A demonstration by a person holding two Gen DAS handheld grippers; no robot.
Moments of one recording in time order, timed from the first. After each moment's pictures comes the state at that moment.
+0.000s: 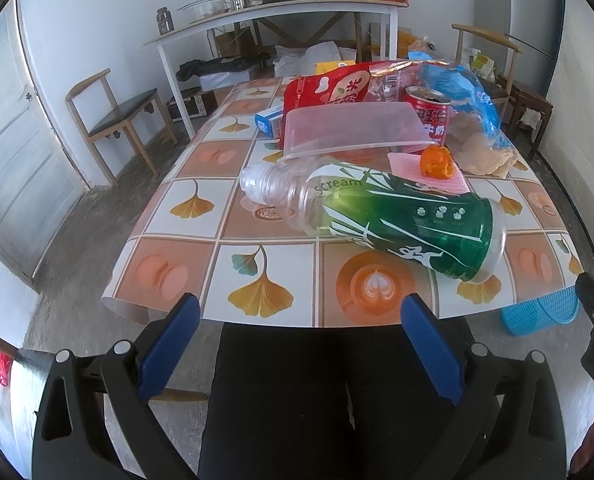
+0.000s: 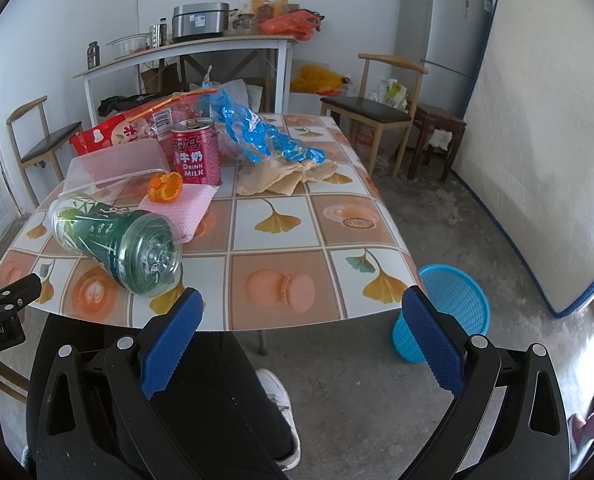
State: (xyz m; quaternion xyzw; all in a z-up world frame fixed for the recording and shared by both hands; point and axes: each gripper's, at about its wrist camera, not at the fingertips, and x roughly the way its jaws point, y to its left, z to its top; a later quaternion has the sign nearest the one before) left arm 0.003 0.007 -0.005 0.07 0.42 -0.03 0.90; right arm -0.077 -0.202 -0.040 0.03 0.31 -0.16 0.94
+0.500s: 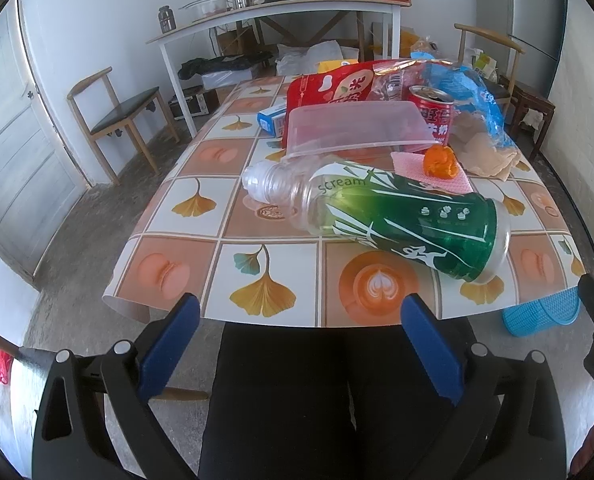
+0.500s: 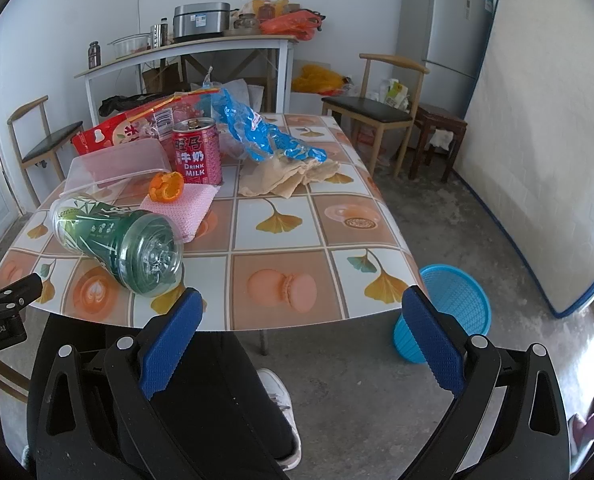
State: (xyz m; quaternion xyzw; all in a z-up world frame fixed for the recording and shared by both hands) left arm 0.006 0.010 -0.006 0.07 0.42 -0.02 0.90; right arm -0.078 -0.202 -0.043 0.03 0.31 -0.16 0.94
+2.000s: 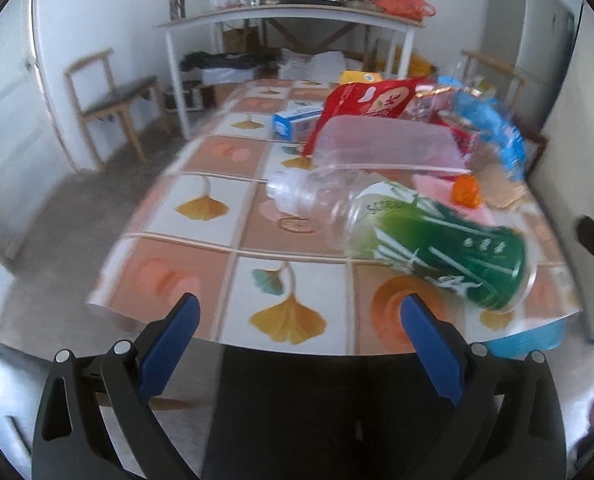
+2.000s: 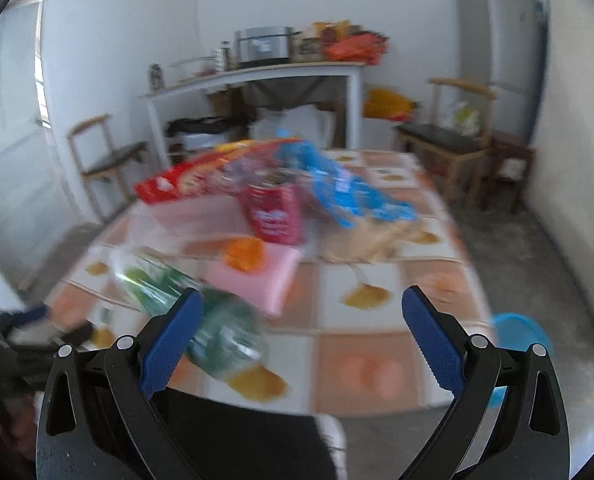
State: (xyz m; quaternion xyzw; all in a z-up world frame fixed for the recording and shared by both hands) left arm 0.030 0.059 -0.017 -0.01 0.41 -0.07 0.91; right arm -0.009 -0.180 -0.008 0.06 0.27 -0.01 0.96
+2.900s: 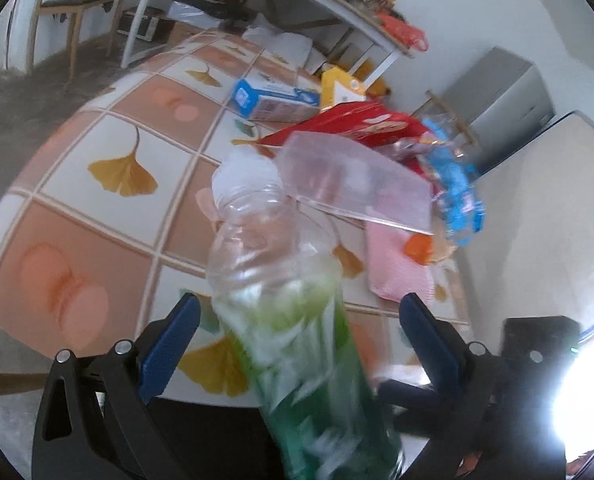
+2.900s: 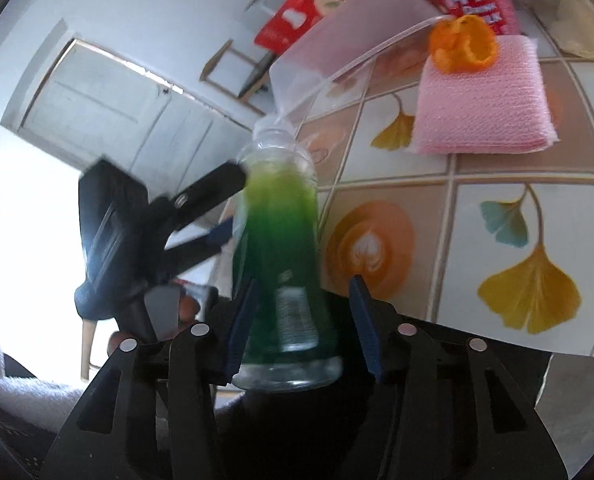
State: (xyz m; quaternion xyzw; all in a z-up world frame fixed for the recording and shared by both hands) left arm 0.094 0.083 -0.039 -0.21 0.46 -0.18 0.85; right arm 0.033 -0.131 -0.082 0.26 0.46 0.32 0.78
